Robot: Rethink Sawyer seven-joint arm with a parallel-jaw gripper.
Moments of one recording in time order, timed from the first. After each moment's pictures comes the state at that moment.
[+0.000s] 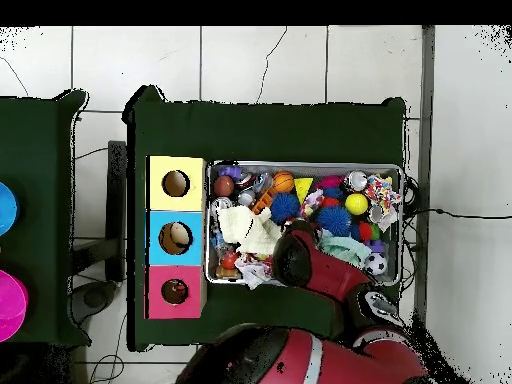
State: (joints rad) arm -0.34 -0.35 -0.12 1.77 0.01 -0.20 1.63
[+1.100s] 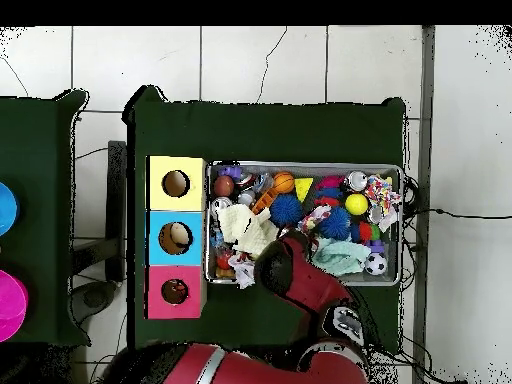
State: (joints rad) arm -0.14 -0.36 -0.29 1.84 0.26 -0.20 1.71
